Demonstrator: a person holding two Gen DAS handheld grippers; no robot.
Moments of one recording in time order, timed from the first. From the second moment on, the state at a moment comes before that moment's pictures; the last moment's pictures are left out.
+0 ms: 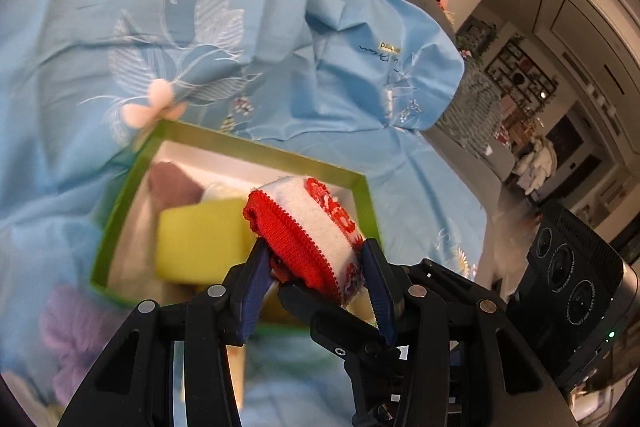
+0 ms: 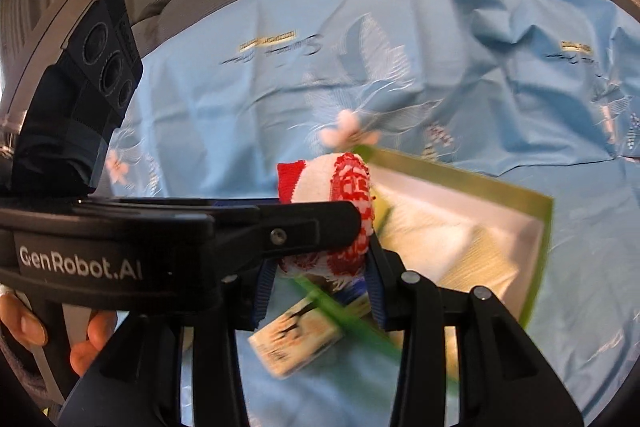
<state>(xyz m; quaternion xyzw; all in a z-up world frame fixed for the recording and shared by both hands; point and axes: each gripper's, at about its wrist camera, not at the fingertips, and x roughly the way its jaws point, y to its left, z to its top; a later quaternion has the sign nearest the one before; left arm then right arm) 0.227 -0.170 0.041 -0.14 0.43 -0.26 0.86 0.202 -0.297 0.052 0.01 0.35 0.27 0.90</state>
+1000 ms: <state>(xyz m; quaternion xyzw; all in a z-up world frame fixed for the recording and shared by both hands) 0.199 -0.183 0.028 -0.07 0.44 -0.17 0.88 0.195 -0.338 0.043 -0.03 0.38 0.16 0.91</state>
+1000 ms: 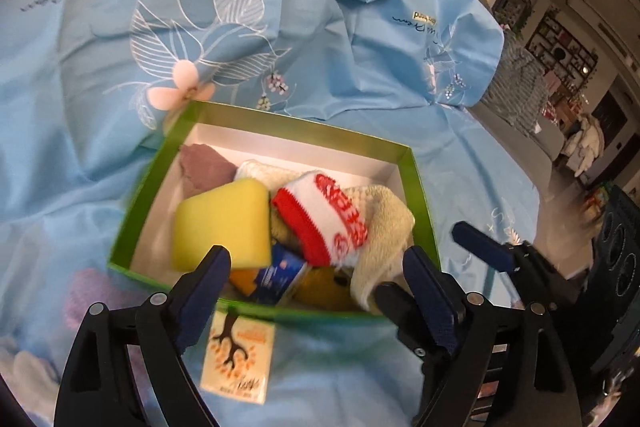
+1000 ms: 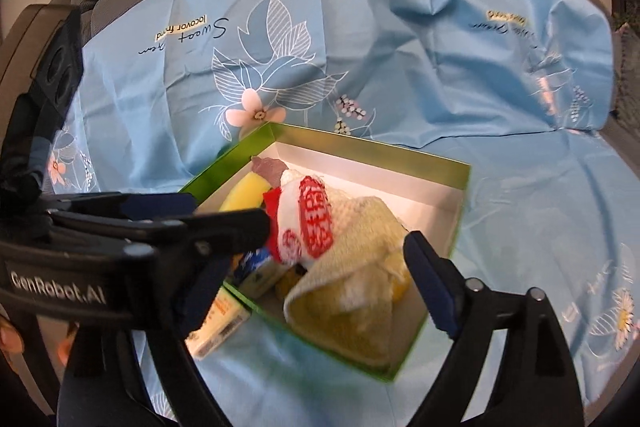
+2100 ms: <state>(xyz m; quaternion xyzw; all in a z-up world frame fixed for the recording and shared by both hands) 0.018 -0.098 0.026 -0.04 0.38 -0.05 0.92 0.046 -0.317 0.075 -0.04 0.37 0.14 0.92</state>
